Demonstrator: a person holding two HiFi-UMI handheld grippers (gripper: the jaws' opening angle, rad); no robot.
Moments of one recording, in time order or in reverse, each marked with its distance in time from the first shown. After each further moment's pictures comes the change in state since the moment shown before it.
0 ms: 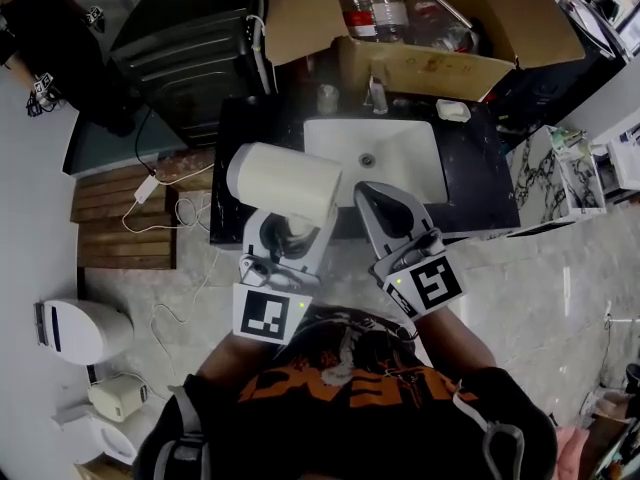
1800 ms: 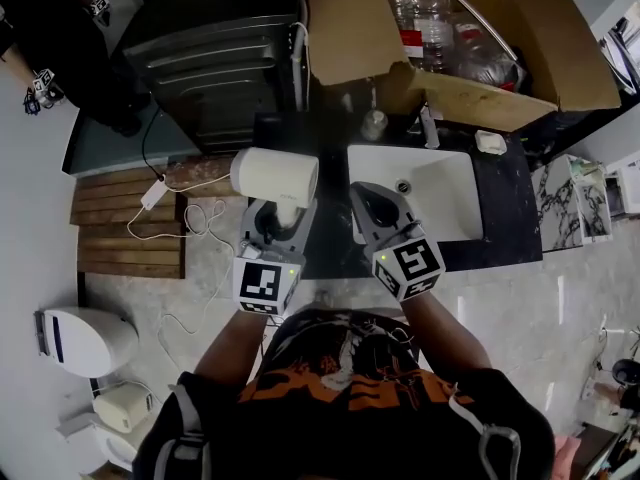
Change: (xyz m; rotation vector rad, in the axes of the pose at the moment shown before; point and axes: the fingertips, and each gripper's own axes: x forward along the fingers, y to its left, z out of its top) left arm 0.014 0.212 -0.124 -0.040 0.207 0.070; right arm 0.191 0.012 -0.101 0.085 0.184 -0.025
